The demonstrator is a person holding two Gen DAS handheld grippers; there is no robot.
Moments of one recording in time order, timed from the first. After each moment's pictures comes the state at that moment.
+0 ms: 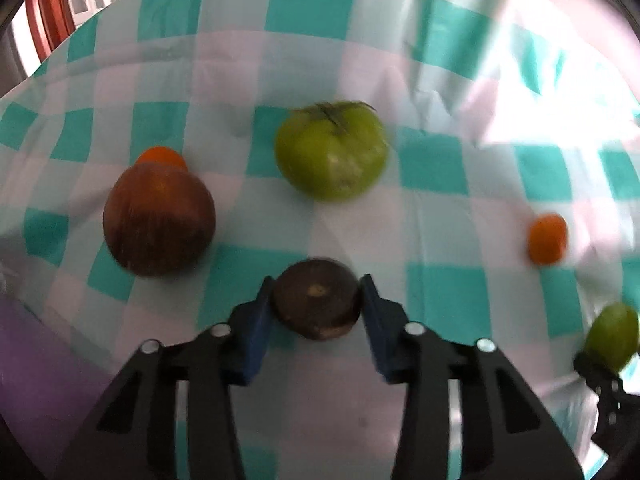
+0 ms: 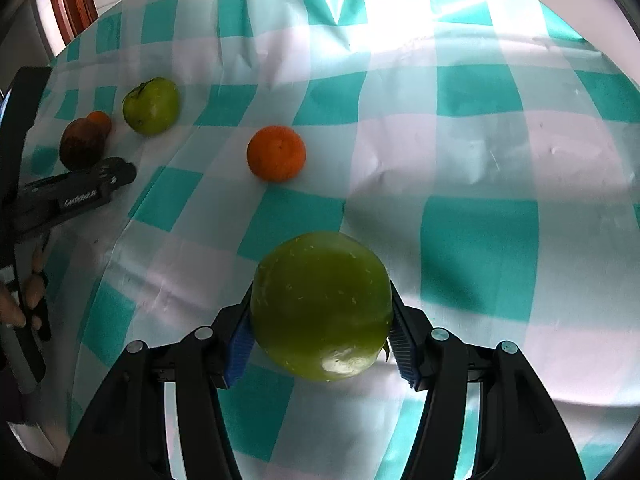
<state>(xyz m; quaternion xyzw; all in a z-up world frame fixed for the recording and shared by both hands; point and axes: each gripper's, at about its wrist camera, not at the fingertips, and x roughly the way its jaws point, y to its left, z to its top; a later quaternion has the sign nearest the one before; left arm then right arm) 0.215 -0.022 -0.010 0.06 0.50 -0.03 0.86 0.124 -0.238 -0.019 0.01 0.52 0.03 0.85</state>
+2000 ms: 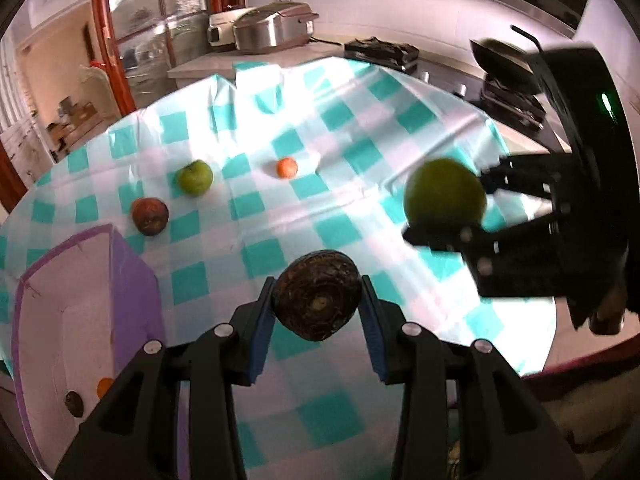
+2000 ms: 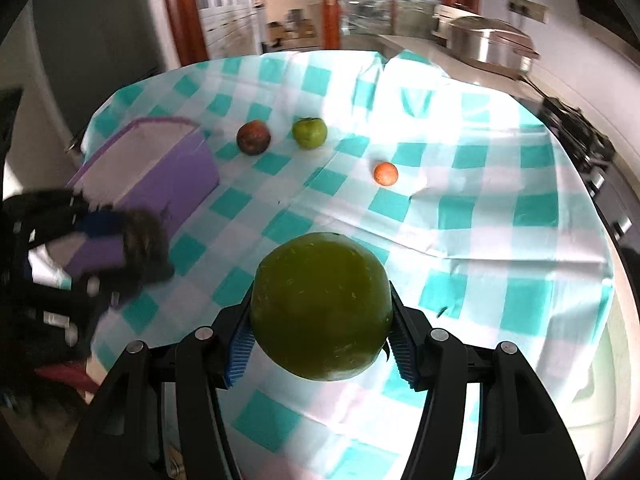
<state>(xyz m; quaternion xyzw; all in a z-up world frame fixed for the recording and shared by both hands) -0.069 -0.026 0.150 0.15 0.42 -0.28 0.85 -0.055 -0.179 0.136 0.00 0.46 0.12 0.88</state>
